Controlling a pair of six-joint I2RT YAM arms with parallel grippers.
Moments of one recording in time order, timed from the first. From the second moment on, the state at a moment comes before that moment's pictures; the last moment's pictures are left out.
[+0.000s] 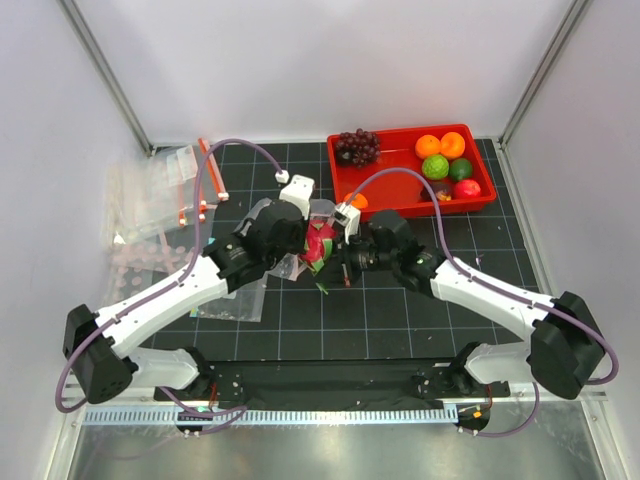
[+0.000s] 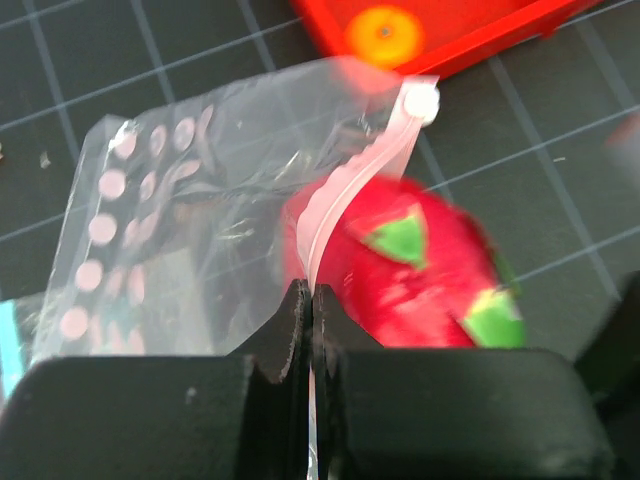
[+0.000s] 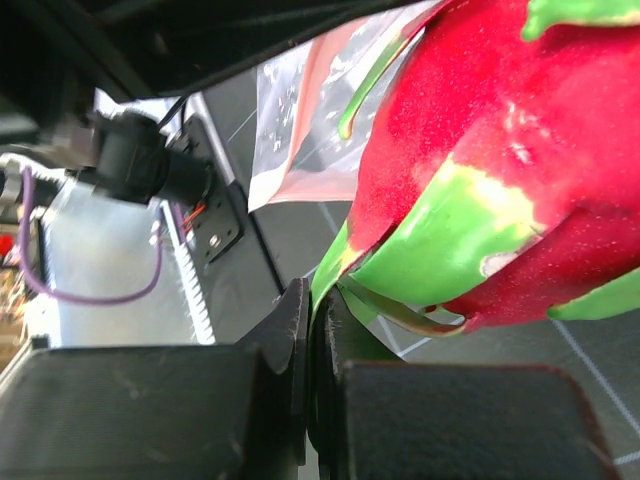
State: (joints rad) left arm -0.87 1.28 1.12 -0.41 -0.42 -0.26; right arm 0.76 1.28 0.83 0.00 -0.54 0.41
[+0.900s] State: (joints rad) left arm -0.88 1.23 1.10 -0.29 -0.15 -0.23; right arm 0.74 1.21 0.89 -0.14 -0.69 0.34
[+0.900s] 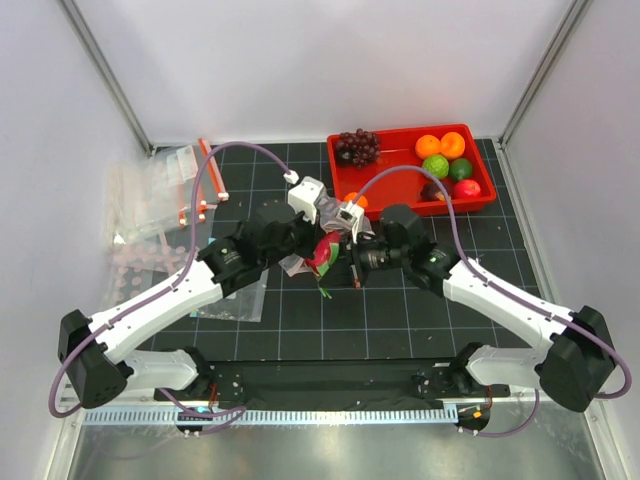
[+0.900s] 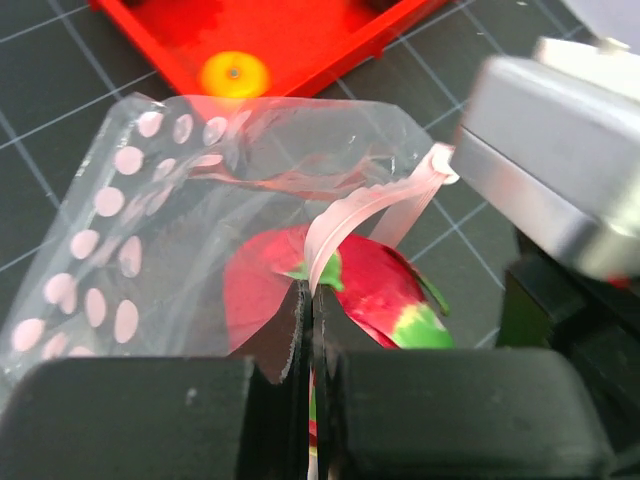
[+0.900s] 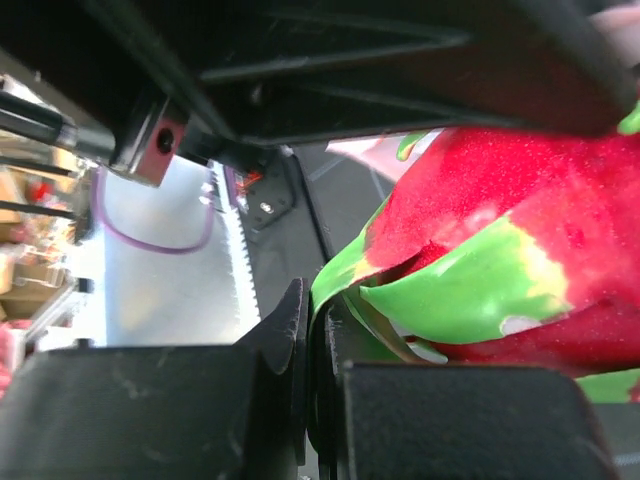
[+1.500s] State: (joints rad) left arm -0.90 1.16 1.05 -0.20 -0.07 -0.24; right arm 0.54 1.10 0.73 0.17 -0.82 0.56
